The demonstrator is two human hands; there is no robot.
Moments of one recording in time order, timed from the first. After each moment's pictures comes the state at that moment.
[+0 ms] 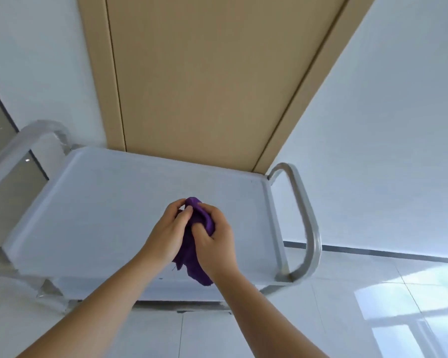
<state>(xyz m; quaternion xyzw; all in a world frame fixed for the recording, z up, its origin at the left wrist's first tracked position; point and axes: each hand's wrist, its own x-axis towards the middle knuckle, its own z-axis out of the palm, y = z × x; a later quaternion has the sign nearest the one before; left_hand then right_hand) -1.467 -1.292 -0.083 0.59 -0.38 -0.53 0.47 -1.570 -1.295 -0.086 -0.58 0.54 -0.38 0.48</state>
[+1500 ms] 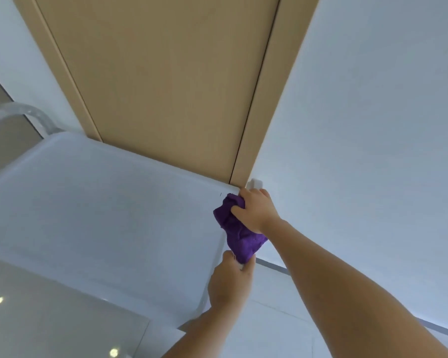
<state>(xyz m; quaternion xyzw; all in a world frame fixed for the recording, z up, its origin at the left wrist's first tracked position) -1.814 -1.441 -0.144 0.83 -0.30 -0.36 0.30 -1.831 -1.592 -0.124 -0.87 0.46 0.00 0.20</state>
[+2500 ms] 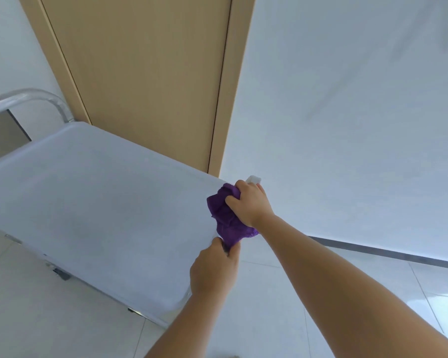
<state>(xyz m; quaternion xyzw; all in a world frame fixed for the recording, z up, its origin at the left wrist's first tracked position) -1.834 -1.246 -0.165 0.80 -0.45 -0.29 0.27 -1.895 -1.383 -0.137 -0.78 0.56 -0.11 0.24</state>
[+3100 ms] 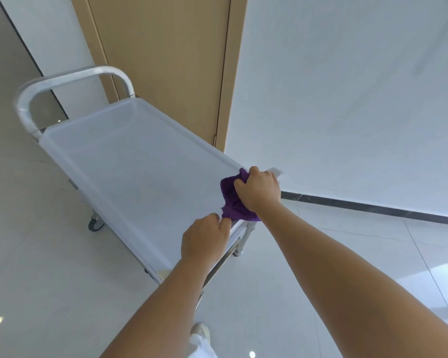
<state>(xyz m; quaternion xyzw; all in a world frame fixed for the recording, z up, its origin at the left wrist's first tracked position) -1.831 -1.049 -0.162 0.77 -0.53 -0.26 0.25 -1.924 -1.162 -0.133 -0.74 0.64 -0.11 0.16</state>
